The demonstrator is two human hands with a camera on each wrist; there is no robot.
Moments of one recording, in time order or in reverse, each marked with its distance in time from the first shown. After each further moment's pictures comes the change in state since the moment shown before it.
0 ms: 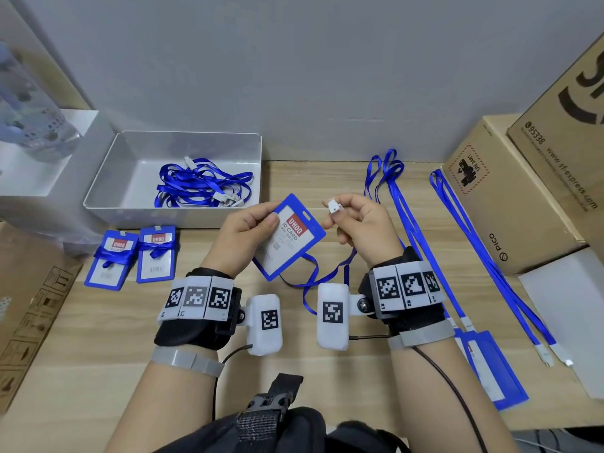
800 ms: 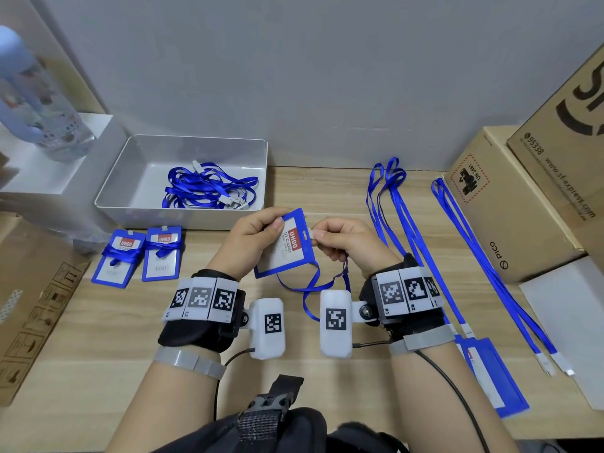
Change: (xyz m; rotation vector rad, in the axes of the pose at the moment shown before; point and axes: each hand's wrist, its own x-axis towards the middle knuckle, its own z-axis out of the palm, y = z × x) left_hand -0.007 0.002 0.004 0.046 -0.046 -0.003; right_hand -0.010 -0.005 0.004 -0.061 -0.358 0.060
